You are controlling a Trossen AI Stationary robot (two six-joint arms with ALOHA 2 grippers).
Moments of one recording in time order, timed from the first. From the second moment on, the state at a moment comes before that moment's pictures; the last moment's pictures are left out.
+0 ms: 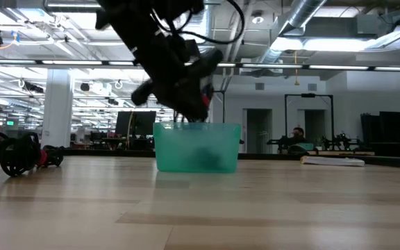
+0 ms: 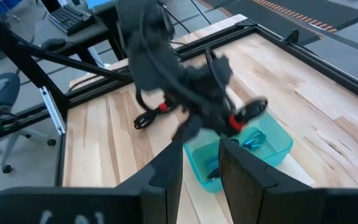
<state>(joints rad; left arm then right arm) -0.12 1.78 1.11 -0.23 -0.59 -0.82 0.53 1.07 1.11 -0.58 0.68 0.66</state>
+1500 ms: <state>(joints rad) -0.11 1.81 1.12 -0.11 -0.46 -0.83 0.55 1.07 1.07 -0.56 0.68 0.68</state>
